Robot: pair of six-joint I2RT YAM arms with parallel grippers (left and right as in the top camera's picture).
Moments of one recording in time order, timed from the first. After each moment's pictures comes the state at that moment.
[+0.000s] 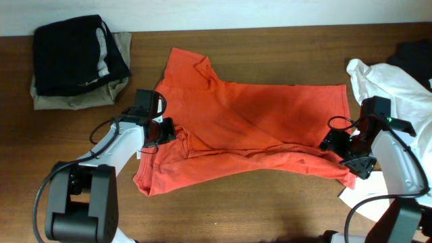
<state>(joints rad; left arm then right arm) -0.16 1.77 1.00 -0.48 0.12 -0.34 -0.31 1.50 0.99 -0.99 -0.07 0.41</state>
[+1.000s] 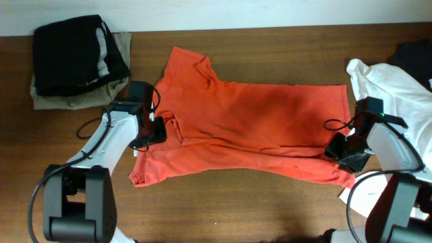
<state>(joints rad) -0.12 1.77 1.15 -0.80 0.02 -0.31 -0.31 1.64 0.99 -0.96 -0.07 0.40</state>
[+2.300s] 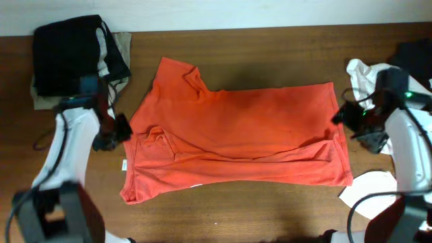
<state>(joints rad) 0.12 1.68 1.28 -1.04 0.01 -0.32 -0.31 1.56 1.32 -1.13 -0.06 0.45</state>
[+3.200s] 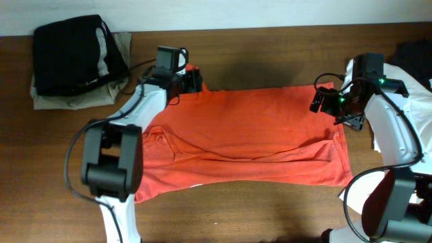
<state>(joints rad) -0.25 2.16 1.53 -0.26 0.17 -0.28 -0.19 1.71 1.35 -0.95 -0.16 0.25</state>
